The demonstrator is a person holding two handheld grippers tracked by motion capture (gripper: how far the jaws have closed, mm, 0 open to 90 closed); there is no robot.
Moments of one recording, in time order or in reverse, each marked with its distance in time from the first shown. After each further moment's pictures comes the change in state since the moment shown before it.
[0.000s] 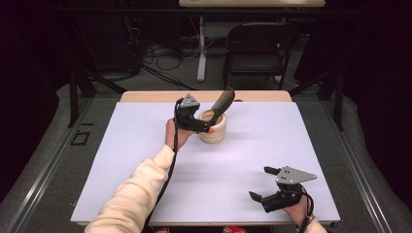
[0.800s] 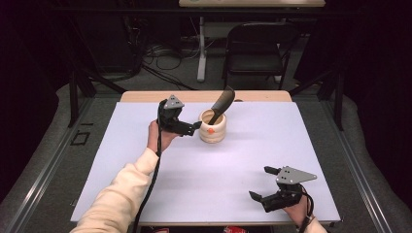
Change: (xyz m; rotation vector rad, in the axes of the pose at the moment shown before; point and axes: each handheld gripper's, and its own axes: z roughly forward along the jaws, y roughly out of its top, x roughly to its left) left arm 0.013 -0.010 -0.047 0.052 0.070 0.018; right arm 0.000 0.000 0.000 0.000 -0.004 0.003
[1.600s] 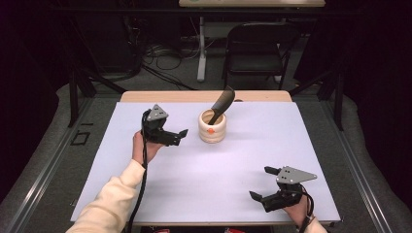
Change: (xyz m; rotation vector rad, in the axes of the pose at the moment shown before) left arm 0.003 -0.035 -0.037 0.013 0.058 -0.024; right arm -0.001 -0.001 0.000 0.002 -0.001 0.011
